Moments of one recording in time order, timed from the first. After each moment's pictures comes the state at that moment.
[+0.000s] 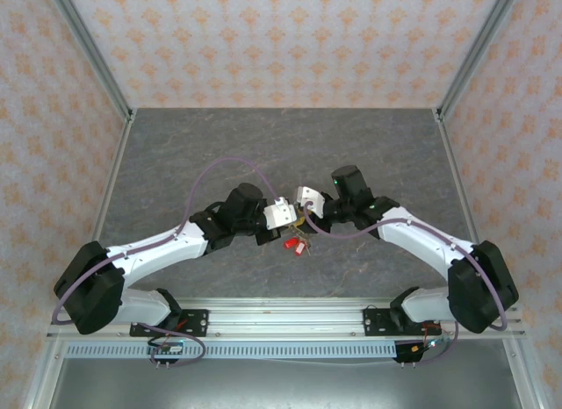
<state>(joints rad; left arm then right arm) -0.74 1.32 0.77 -0.10 0.25 0.48 0.57 1.32 0.81 -0.25 -0.65 -0.63</state>
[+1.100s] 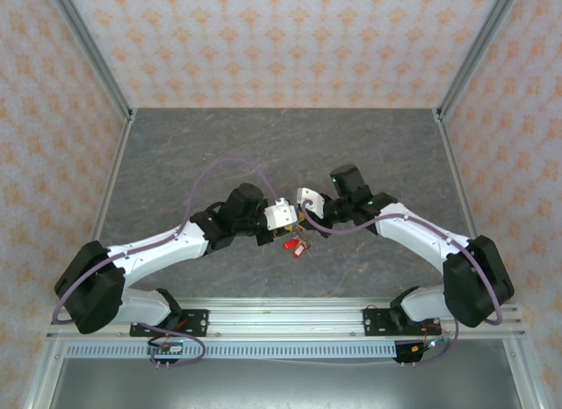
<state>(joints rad) -0.74 1.33 0.77 -0.09 0.26 0.49 0.56 1.35 0.84 -0.32 -0.69 -0.66</state>
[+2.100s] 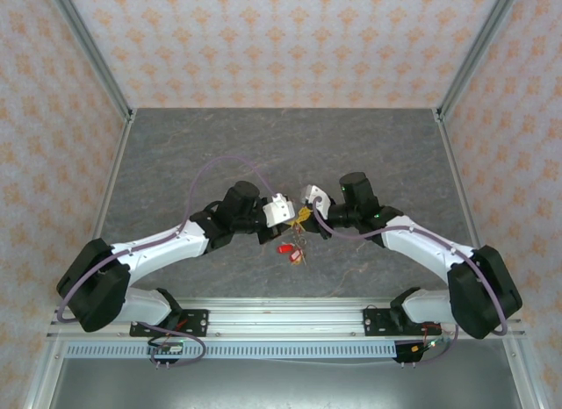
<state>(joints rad) -0.69 1.34 0.73 0.05 0.39 0.41 0.53 1.29 0.67 -0.03 -0.73 -0.37</state>
